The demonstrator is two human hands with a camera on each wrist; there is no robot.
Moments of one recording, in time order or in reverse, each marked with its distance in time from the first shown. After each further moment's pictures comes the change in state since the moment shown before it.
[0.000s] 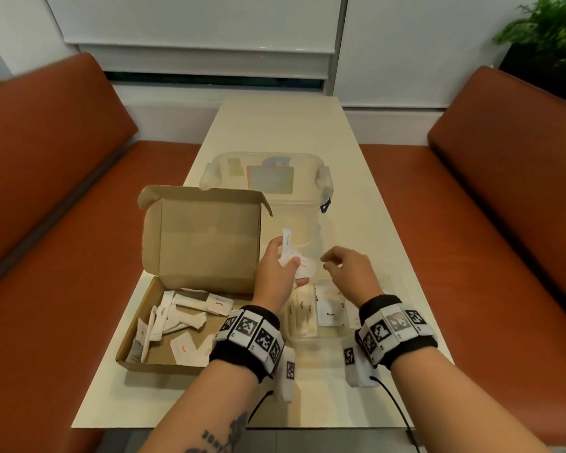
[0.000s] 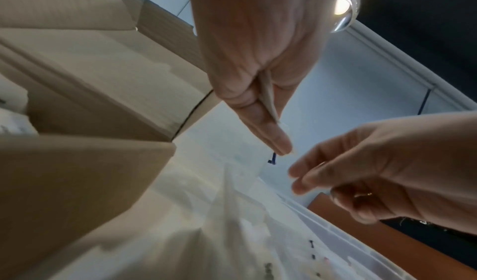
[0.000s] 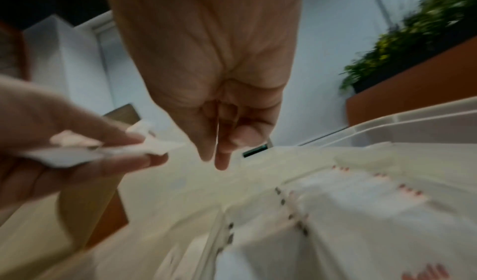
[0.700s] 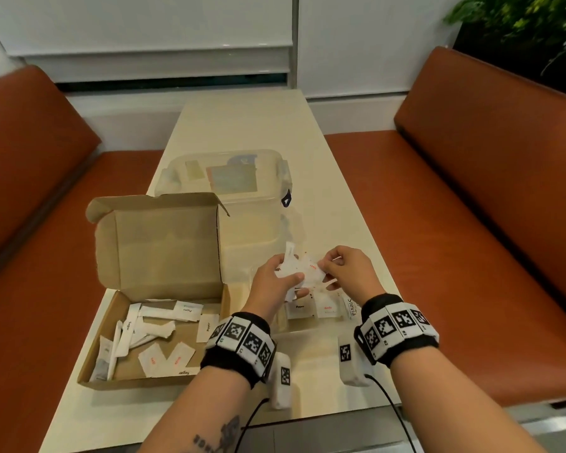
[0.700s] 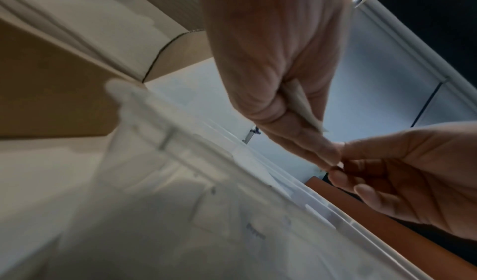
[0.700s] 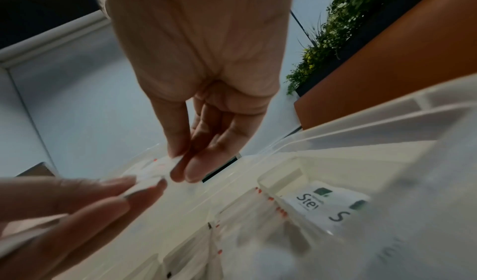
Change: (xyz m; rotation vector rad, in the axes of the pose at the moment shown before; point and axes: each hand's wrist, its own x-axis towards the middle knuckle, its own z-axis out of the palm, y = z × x) left_hand -0.015 -0.017 0.043 -0.019 -0.213 -0.146; right_hand -0.019 0.049 -0.034 0.445 0.022 0.189
